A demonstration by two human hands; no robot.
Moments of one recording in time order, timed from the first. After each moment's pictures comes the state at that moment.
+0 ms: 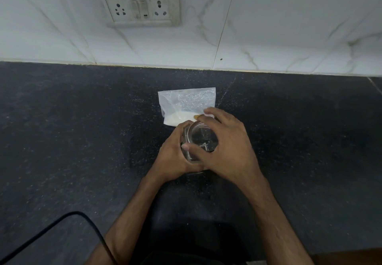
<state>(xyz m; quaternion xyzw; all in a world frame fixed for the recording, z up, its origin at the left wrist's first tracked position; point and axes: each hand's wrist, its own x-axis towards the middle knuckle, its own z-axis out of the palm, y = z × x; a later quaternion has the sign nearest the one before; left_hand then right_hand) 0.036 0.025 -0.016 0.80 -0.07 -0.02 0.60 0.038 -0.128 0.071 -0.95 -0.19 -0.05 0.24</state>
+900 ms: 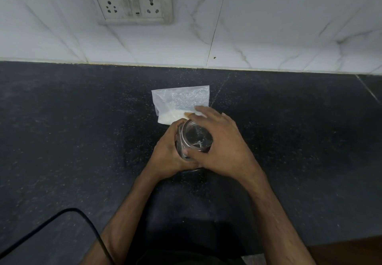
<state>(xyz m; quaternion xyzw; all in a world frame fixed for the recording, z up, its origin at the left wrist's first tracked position) 0.037 0.026 -0.018 0.79 -0.08 -0.01 0.61 0.041 -0.131 0.076 -0.95 -0.21 0.02 0.24</state>
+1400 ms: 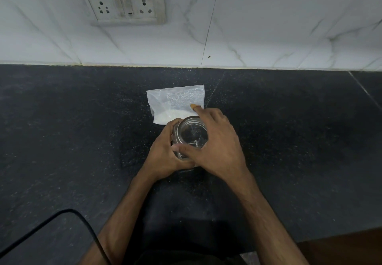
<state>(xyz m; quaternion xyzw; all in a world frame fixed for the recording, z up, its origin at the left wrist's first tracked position) 0.036 0.025 -0.018 0.79 -0.08 -0.02 0.60 0.033 -0.125 0.068 -0.96 -0.11 -0.02 0.25</state>
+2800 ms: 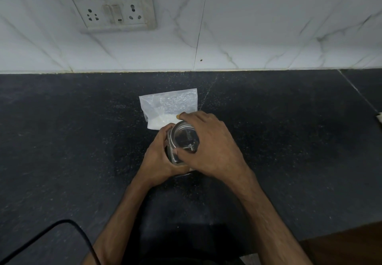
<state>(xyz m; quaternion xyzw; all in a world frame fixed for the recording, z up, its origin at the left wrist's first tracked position) 0.036 0.025 -0.019 0.79 -0.07 -0.03 0.61 0.036 -0.126 0.087 -0.96 -0.17 0.00 0.24</state>
